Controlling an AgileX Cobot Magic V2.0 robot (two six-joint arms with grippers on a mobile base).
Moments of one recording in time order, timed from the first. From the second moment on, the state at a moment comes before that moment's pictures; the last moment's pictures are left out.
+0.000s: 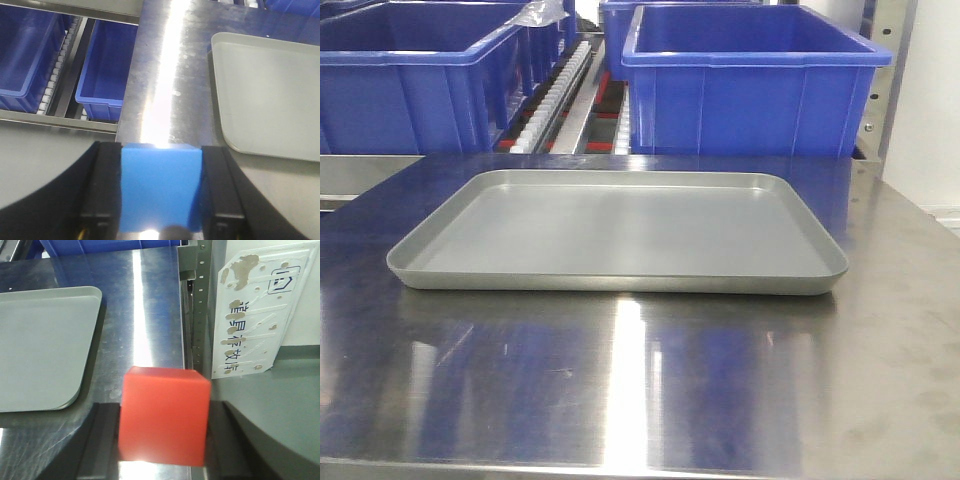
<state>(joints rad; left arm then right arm) -0.23 0.55 -0.48 0.23 0.53 -0.46 0.02 0.50 -0.51 0.08 0.55 0.13</state>
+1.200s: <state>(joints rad) -0.23 0.55 -0.48 0.23 0.53 -0.46 0.02 0.50 -0.51 0.08 0.55 0.13</state>
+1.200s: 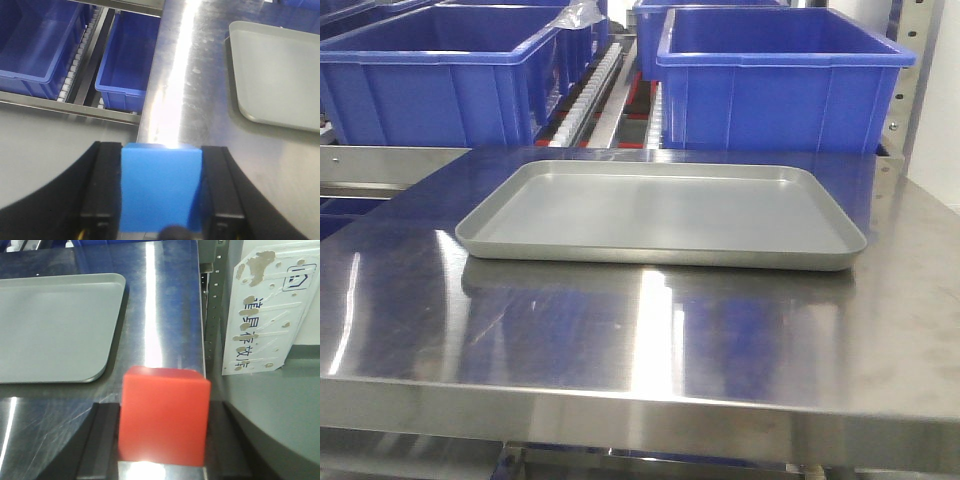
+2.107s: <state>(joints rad) -0.23 0.55 -0.48 0.23 0.53 -0.46 0.02 0.50 -0.51 0.08 0.55 0.13</state>
